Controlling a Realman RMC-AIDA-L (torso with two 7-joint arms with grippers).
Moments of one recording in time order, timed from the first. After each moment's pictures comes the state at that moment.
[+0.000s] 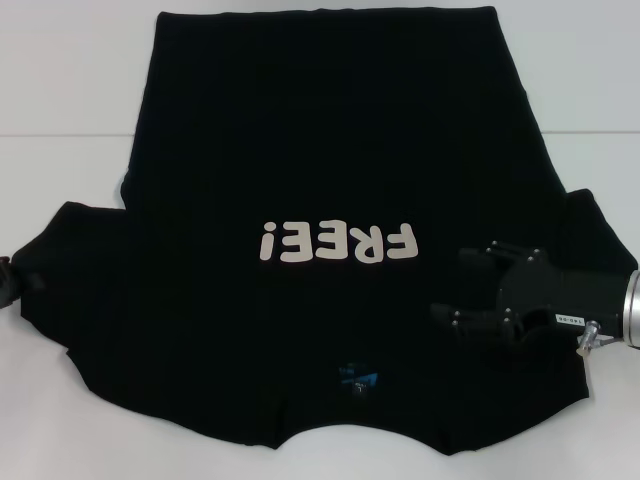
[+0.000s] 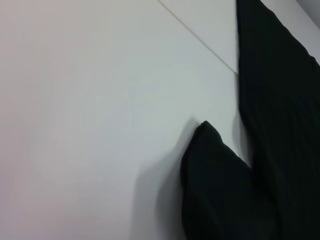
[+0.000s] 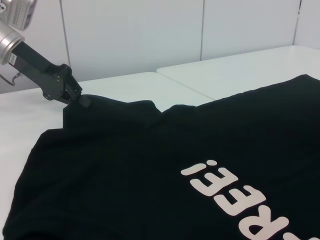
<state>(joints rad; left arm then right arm) -0.51 -1.93 0.41 0.55 2.32 1.11 -2.37 0.55 2.09 -0.76 -0.57 -1.98 -1.29 1.14</state>
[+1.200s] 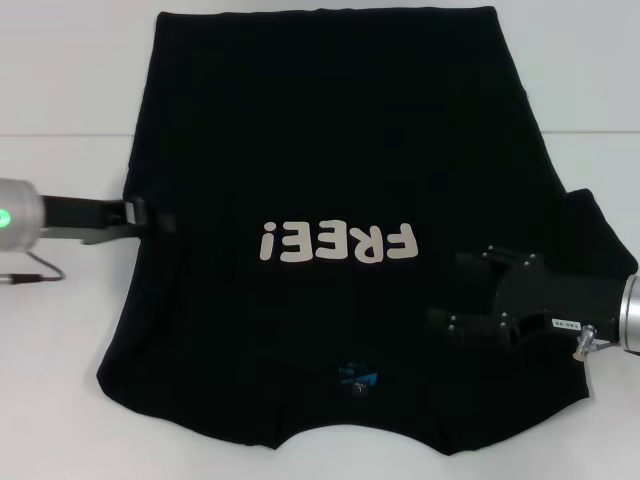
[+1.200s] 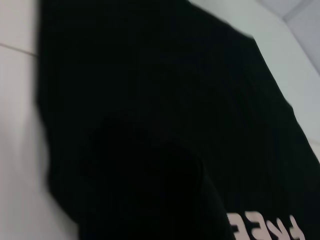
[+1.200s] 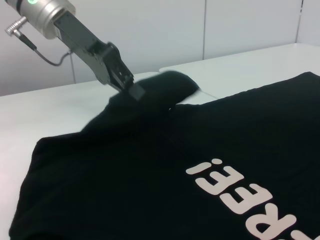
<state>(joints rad) -0.70 -1.99 0.66 0.67 2.33 1.23 -2.38 0.56 2.09 -0.76 -0.55 -1.98 -1.29 1.14</state>
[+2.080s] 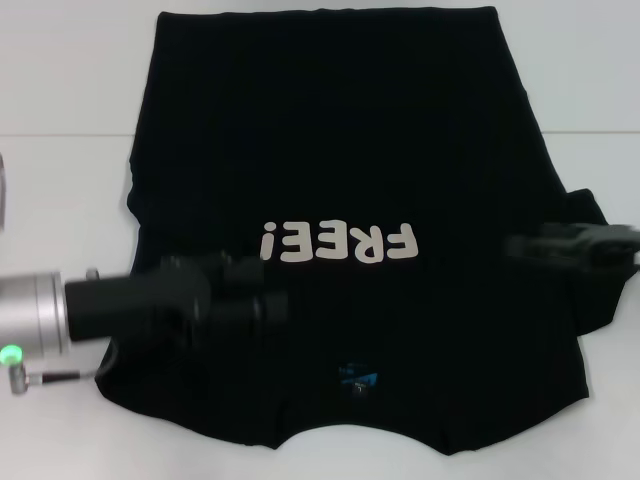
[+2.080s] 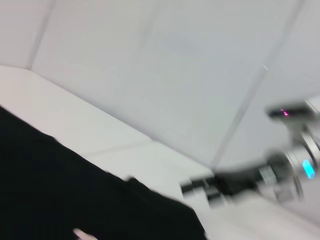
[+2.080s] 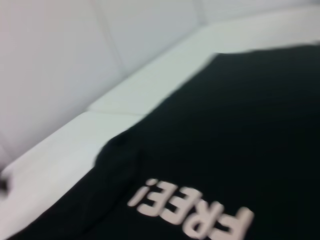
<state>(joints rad) -0.51 -2.08 0.68 0.66 1.94 1.63 -1.49 0.54 2.01 -0.70 -0.68 -2.03 -1.33 1.80</state>
